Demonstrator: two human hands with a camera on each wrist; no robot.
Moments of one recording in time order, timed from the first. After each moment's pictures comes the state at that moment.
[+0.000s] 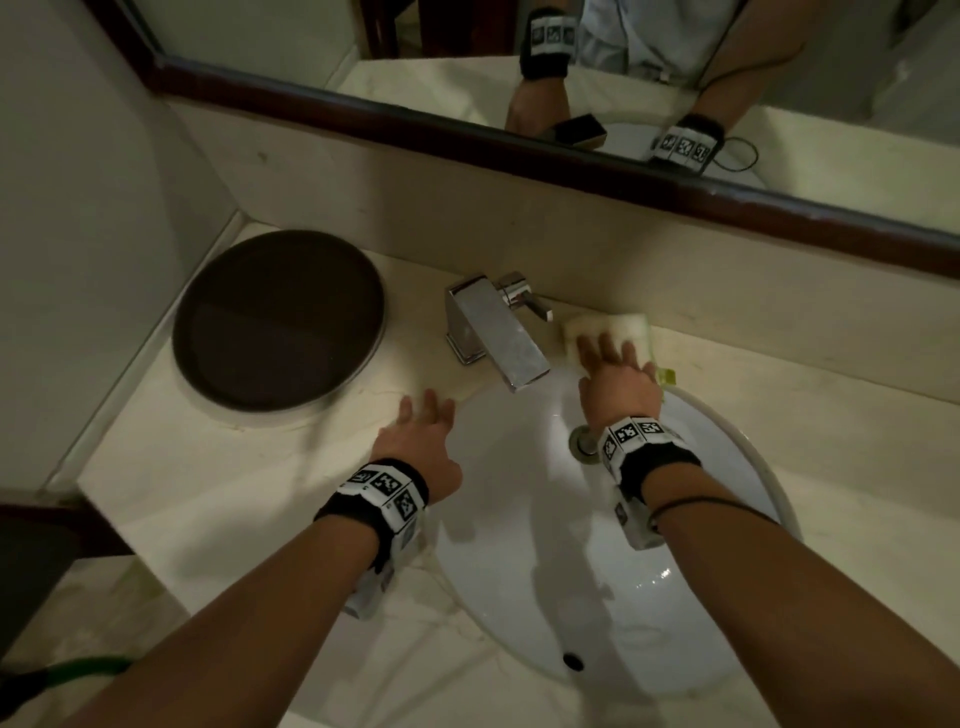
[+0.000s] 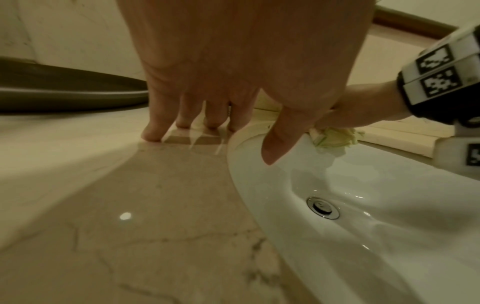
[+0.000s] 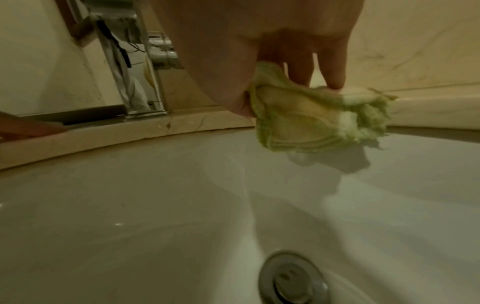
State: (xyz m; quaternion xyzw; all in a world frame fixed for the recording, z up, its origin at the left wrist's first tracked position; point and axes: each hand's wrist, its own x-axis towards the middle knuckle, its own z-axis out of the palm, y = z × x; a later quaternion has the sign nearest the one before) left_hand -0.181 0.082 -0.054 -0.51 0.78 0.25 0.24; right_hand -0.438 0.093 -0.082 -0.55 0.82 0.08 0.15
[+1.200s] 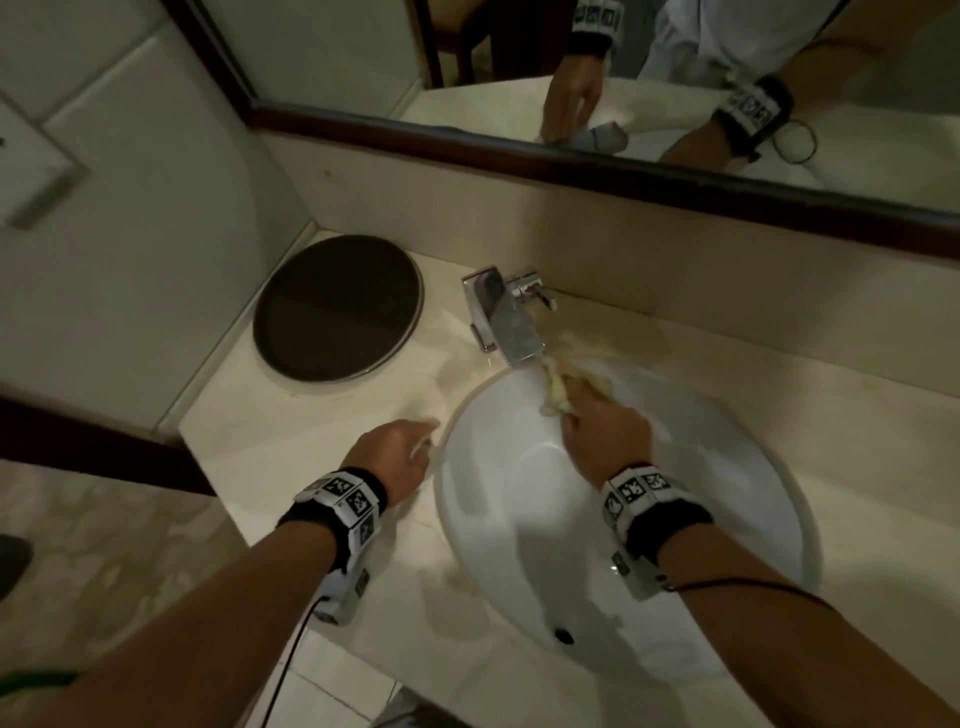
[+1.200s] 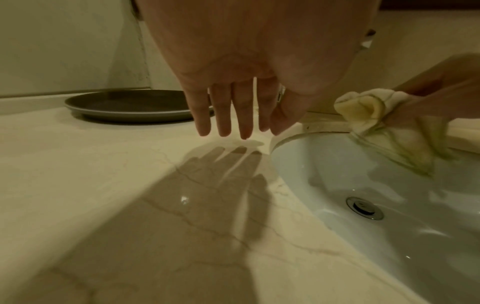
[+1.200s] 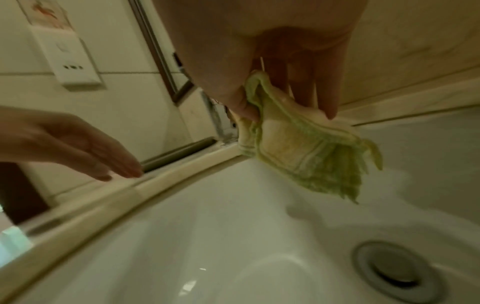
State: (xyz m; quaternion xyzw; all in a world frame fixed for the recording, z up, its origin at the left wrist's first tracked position) left_hand -0.140 0.135 -0.027 -0.63 0.72 0.29 0.05; right_hand -0.400 0.169 -0.045 -0.63 0.75 -0.08 0.18
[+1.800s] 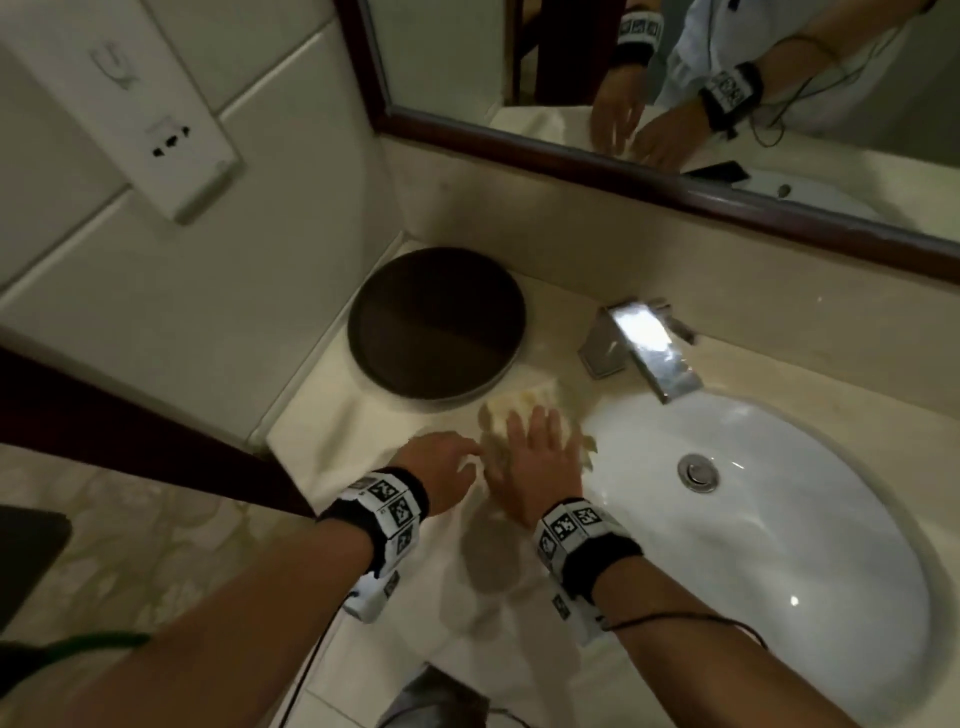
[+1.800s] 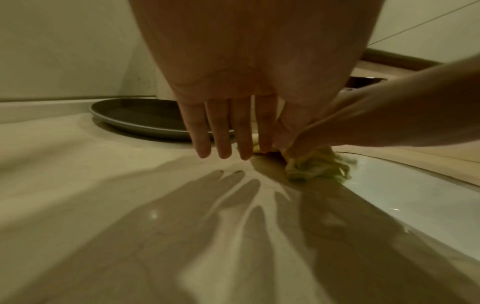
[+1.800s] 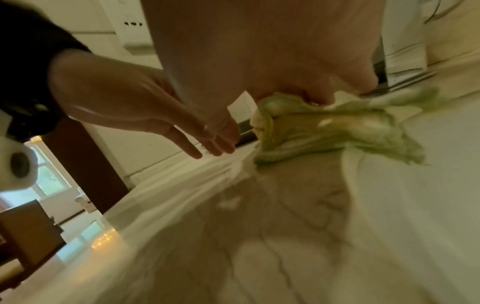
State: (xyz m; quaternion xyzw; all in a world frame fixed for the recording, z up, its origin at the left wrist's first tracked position) left_hand -0.032 0.089 -0.021 -0.54 0.79 0.28 0.12; right_hand -0.181 0.123 -0.066 -0.67 0.71 0.05 0.22
